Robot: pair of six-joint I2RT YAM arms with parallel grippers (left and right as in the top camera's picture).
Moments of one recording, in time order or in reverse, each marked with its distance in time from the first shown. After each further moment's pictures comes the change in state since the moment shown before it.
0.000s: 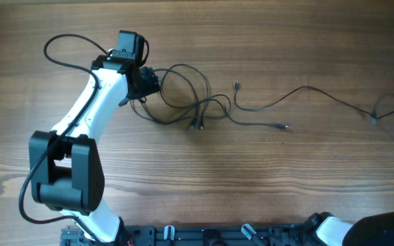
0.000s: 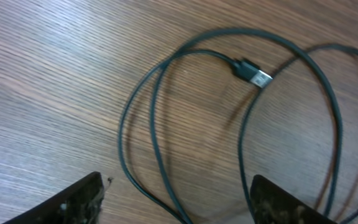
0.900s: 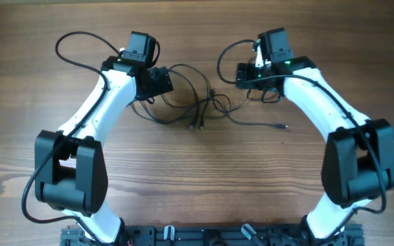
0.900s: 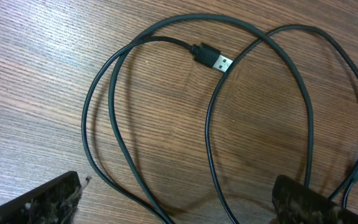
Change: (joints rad) left arm -0.059 0.000 -0.001 0.024 0.007 0.000; right arm 1.019 0.476 0.002 0.425 0.266 -0.193
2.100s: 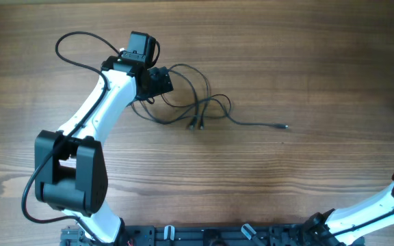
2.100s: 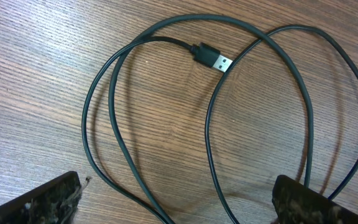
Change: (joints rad) left arm 0.000 0.000 0.000 -0.001 0.000 0.000; right arm -1.110 0.080 0.103 0.163 0.058 -0.216
